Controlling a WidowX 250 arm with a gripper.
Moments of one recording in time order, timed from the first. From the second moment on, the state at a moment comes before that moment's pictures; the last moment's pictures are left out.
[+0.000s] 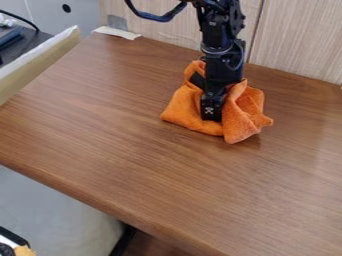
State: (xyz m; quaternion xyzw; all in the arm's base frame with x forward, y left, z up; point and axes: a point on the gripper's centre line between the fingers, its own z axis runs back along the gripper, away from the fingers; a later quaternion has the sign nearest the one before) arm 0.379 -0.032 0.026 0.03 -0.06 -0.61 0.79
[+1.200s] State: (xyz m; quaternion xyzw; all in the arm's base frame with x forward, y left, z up) arm 0.362 0.136 0.034 0.04 -0.03 -0.48 0.88
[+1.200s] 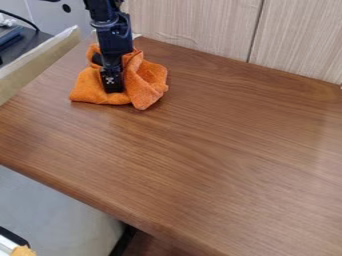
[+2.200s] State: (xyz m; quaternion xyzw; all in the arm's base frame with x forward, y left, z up) arm 0.346 0.119 0.125 0.05 -0.07 -0.50 0.86
